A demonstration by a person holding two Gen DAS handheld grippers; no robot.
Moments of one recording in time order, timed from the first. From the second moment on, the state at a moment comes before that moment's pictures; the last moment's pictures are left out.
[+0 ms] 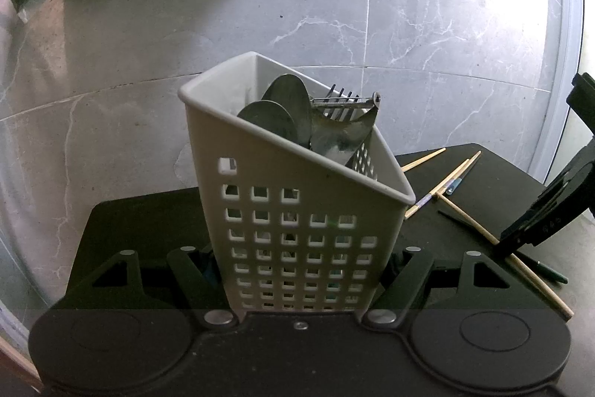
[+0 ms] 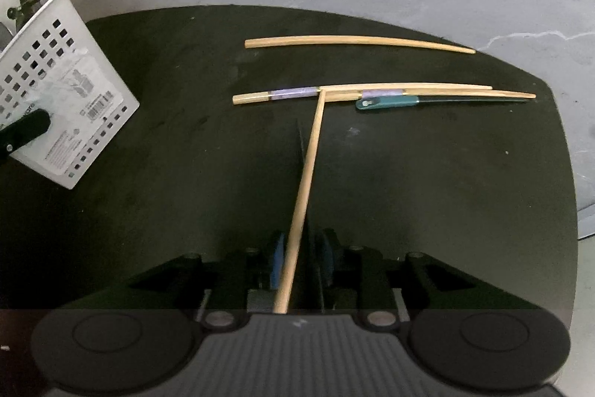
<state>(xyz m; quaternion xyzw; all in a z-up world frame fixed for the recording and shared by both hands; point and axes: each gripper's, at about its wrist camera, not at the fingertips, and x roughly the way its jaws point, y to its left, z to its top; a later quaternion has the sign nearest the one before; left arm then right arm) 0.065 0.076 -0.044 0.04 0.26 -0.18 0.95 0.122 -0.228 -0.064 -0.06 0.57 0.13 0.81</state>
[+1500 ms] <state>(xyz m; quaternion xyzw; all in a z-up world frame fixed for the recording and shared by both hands) 0.064 0.075 -0.047 0.04 0.26 -0.18 0.95 0.107 -0.222 -0.063 -0.07 0.58 0.17 0.79</state>
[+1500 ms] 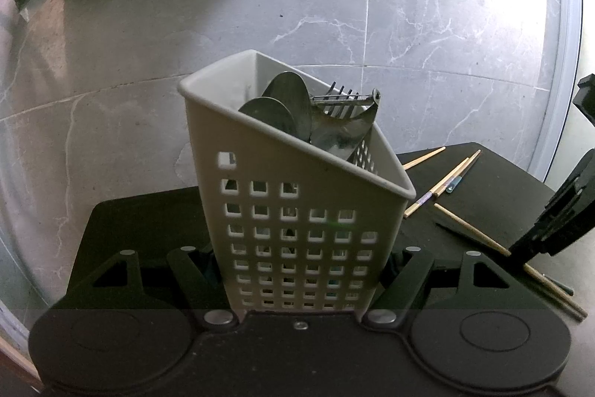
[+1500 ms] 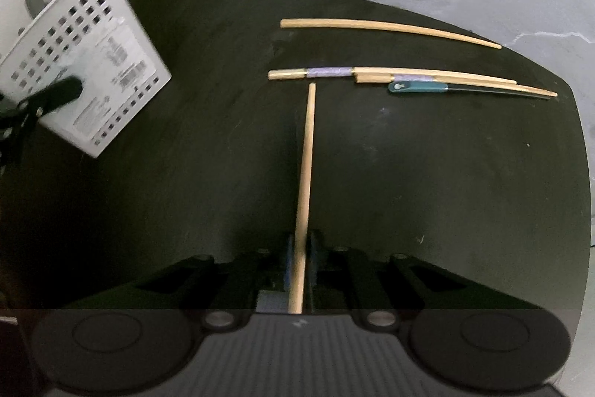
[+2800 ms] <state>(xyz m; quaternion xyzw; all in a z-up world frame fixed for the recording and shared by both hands) 0.063 0.077 -0.048 0.04 0.25 -0.18 0.95 0.056 -0.209 -0.057 -0.19 0.57 0.17 0.78</state>
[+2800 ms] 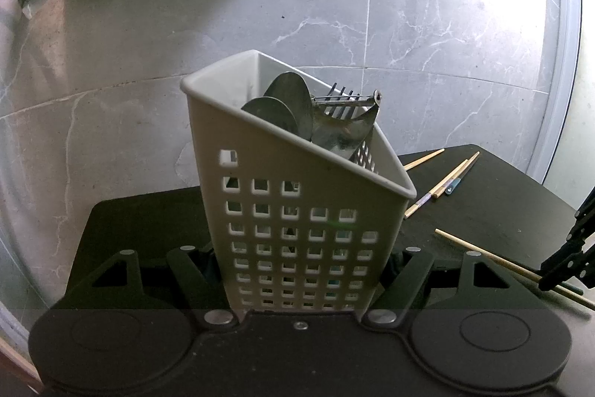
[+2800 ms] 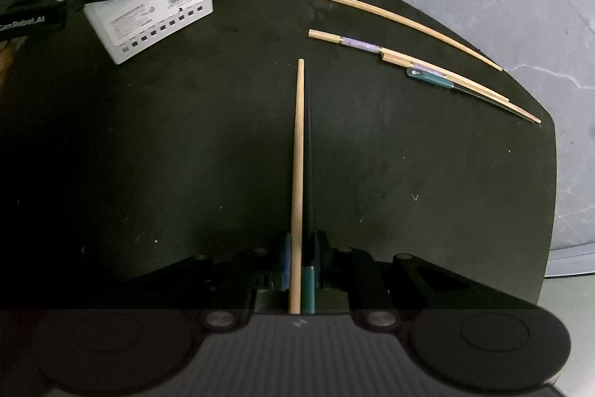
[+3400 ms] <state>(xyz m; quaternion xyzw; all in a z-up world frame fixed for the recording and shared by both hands) 0.063 0.076 -0.047 0.04 0.25 -0.18 0.95 0.062 -0.190 0.058 -0.07 0.32 0.18 0.93</state>
